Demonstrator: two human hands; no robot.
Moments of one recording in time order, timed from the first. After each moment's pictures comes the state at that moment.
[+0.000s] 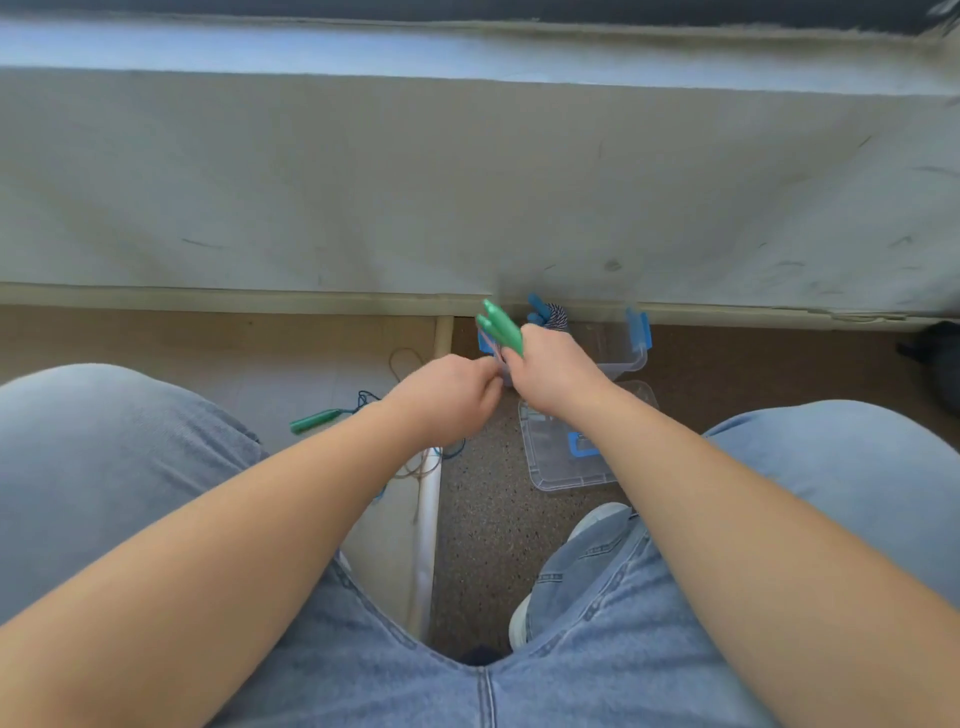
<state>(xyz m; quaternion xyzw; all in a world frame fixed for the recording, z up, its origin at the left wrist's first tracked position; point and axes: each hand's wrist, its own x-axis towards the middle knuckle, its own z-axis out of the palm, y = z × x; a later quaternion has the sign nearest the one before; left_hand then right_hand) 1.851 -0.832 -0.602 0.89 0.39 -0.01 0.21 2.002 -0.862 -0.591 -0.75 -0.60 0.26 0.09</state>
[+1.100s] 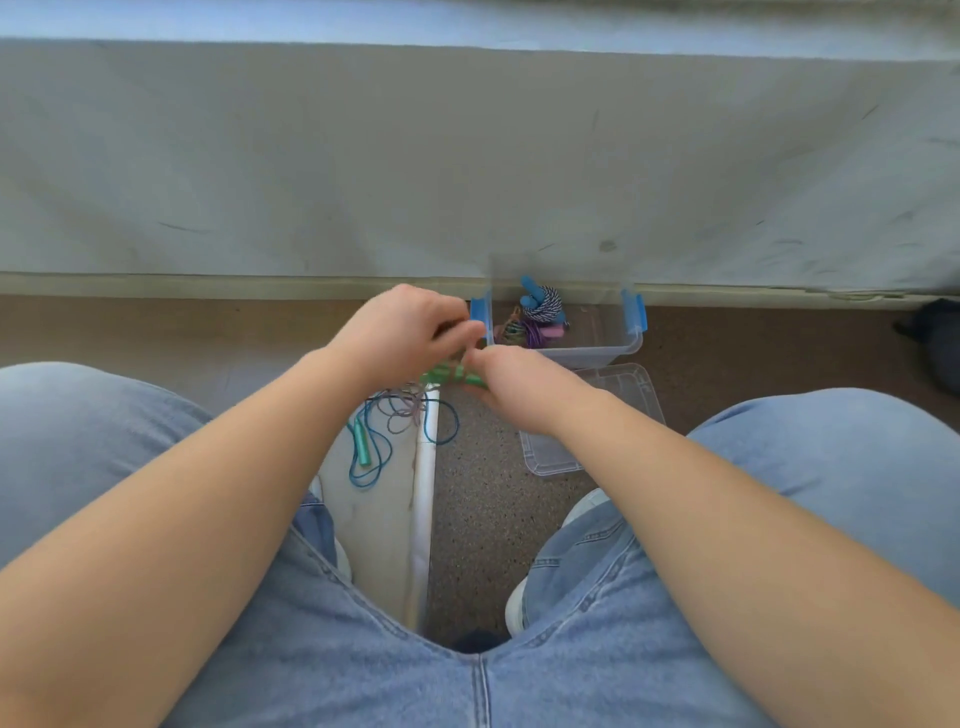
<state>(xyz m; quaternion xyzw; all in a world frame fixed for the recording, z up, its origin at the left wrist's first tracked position) 1.829 -0.789 -0.575 0.93 0.33 0.11 0.15 1.990 -0.869 -0.615 -0.62 -0.74 0.25 0.01</state>
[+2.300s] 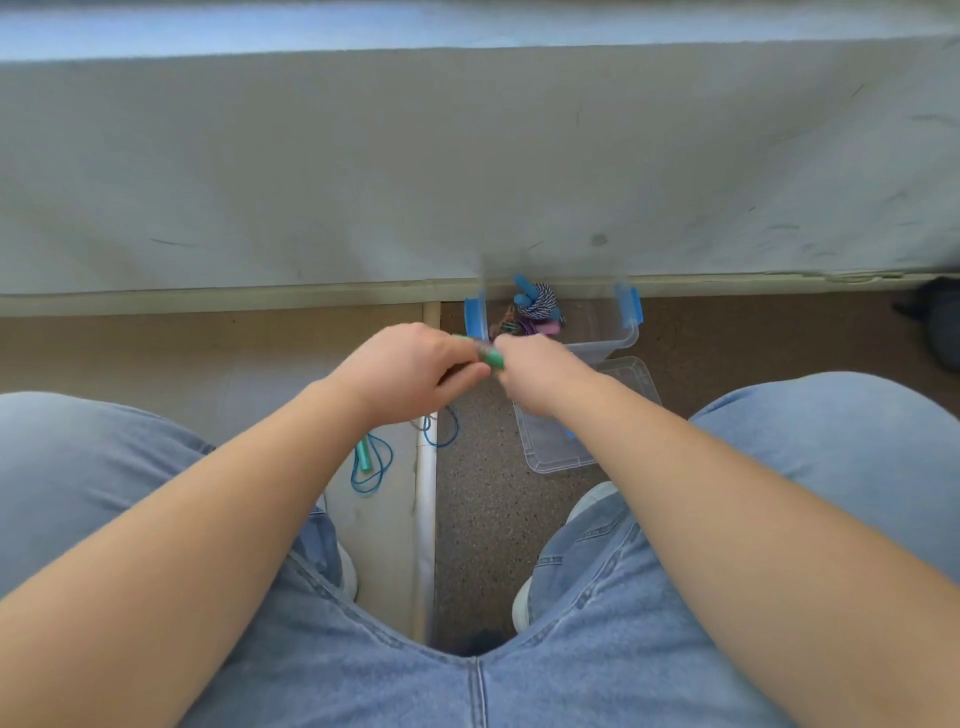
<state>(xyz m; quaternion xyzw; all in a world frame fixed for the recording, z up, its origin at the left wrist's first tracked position) 1.828 -0.808 -0.590 0.97 0.22 0.07 0.11 2.008 -0.865 -0.614 -0.72 -0.65 0.26 -0.04</state>
